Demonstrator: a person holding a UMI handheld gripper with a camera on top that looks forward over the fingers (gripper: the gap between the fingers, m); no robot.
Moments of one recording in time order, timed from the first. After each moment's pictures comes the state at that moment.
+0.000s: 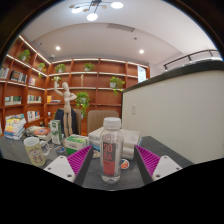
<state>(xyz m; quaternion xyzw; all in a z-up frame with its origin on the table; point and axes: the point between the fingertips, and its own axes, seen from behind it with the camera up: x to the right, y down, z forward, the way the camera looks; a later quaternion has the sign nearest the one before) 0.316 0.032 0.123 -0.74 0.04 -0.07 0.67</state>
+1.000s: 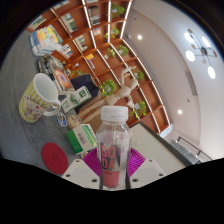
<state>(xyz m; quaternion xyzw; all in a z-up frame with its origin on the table) 0.225 0.101 0.143 -0.65 -0.32 -0.38 0.57</state>
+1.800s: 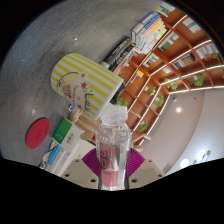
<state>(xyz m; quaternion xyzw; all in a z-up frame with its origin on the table) 0.114 0.126 0.167 -0.33 -0.59 -0.65 0.34</state>
